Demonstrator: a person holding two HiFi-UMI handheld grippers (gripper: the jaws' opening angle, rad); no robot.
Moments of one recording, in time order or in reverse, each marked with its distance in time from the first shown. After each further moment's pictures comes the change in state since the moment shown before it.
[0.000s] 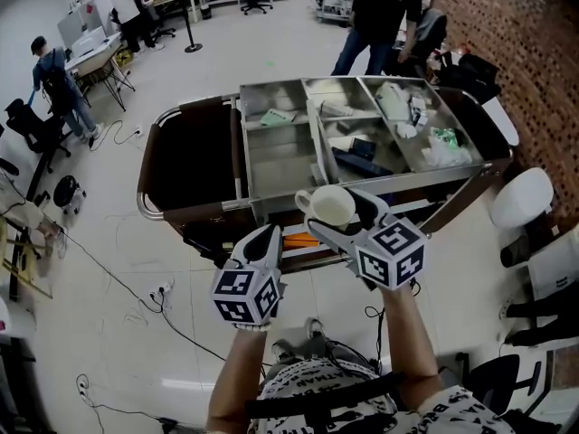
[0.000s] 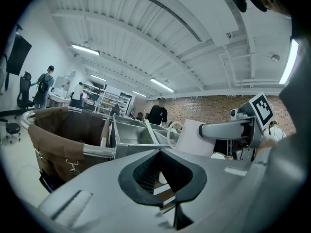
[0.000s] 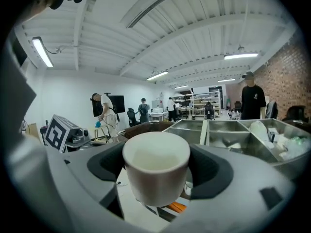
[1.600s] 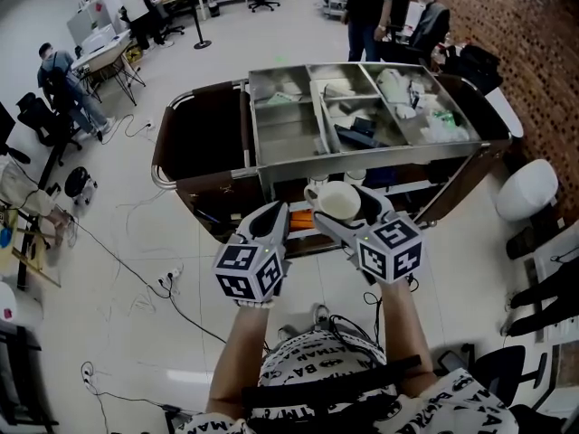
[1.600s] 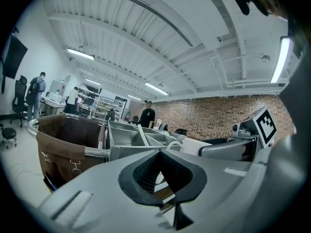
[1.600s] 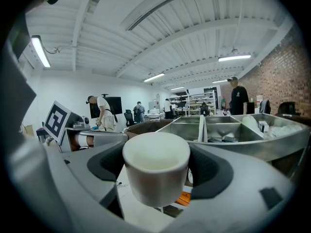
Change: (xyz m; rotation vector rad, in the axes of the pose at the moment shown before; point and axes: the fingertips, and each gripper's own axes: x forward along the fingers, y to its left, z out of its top) left arm -0.042 -0.034 0.007 0.044 -0.040 -0.050; right arm -0.044 0.039 -0.035 0.028 -0.017 -0.050
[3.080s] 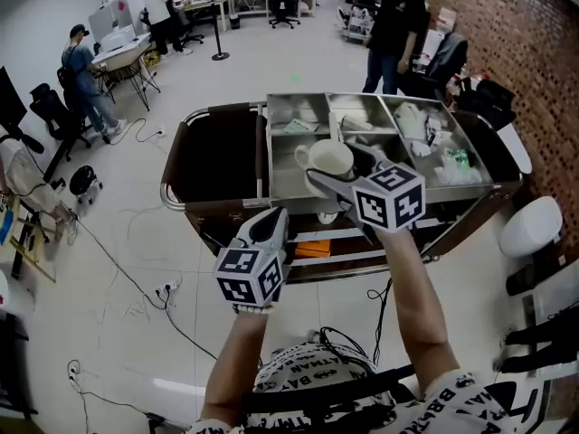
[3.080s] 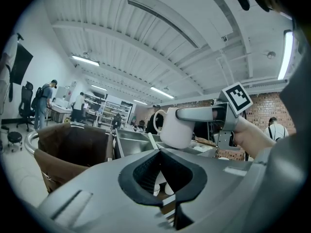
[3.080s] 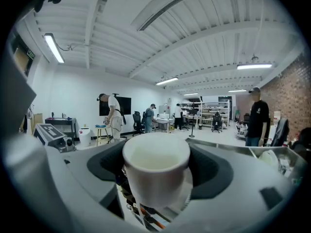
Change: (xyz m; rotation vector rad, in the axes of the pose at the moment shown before) left arm 0.034 0.046 0.036 0.005 -0.048 0.080; right arm 0.099 -0.043 0.127 -0.153 -0.041 0.116
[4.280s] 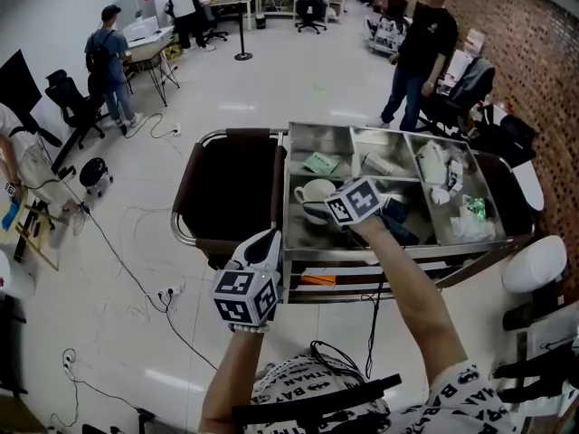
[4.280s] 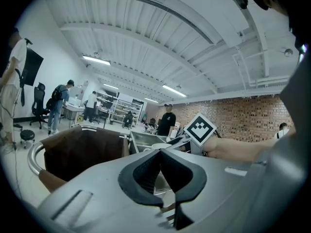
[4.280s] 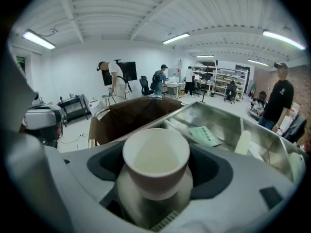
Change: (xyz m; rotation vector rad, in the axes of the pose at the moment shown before) left arm 0.029 0.065 0.031 -0.056 0.027 0.135; right arm 0.160 -0.065 -0.108 -0.028 0.497 0.138
